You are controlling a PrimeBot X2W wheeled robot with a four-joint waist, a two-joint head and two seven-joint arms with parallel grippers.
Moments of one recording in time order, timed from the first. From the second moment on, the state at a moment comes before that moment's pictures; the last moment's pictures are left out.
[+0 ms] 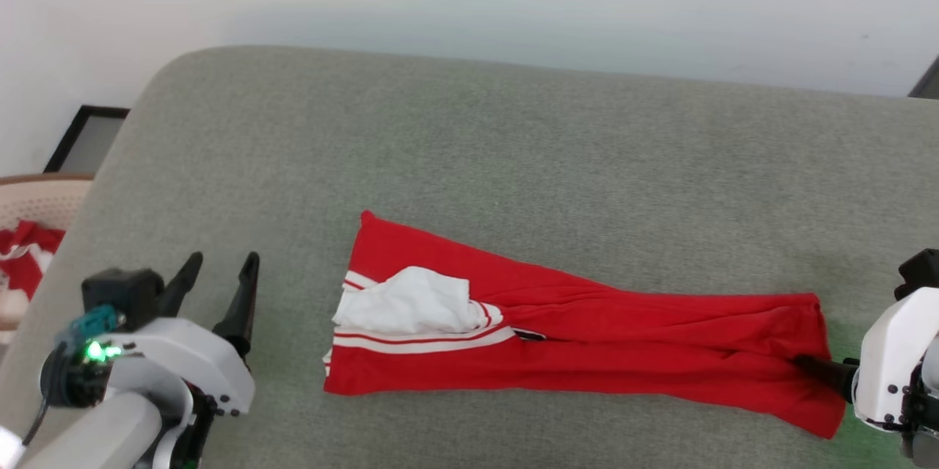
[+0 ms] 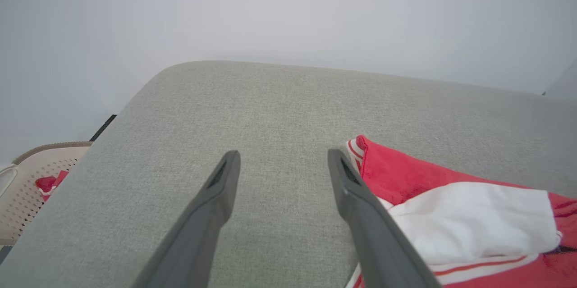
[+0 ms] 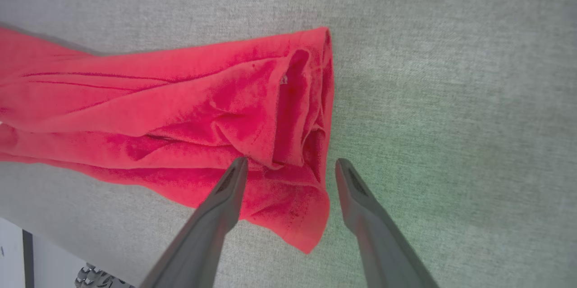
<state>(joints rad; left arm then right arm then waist) -0.43 0.79 -0.77 0.18 -1.06 0.31 -0.23 -0.23 -0.30 -0.12 0.15 0.54 0.13 1.03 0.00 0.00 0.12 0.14</state>
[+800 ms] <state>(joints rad) -0.28 0.61 -0.48 0.24 -0.89 0.22 -0.26 -0.35 -0.34 -0.04 0.39 0.56 0.13 0.99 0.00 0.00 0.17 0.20</state>
